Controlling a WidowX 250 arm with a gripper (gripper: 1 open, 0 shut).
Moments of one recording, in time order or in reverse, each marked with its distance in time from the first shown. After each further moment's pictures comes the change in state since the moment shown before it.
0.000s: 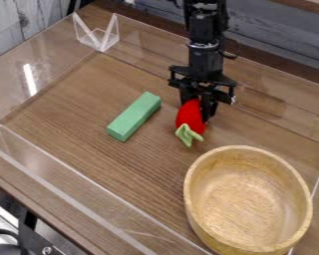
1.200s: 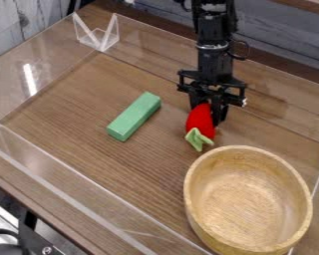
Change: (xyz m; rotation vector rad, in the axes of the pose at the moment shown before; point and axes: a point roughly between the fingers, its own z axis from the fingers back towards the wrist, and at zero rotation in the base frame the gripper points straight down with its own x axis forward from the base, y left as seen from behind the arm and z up) arm -0.003 -0.019 0.003 -0.076 0.046 0.001
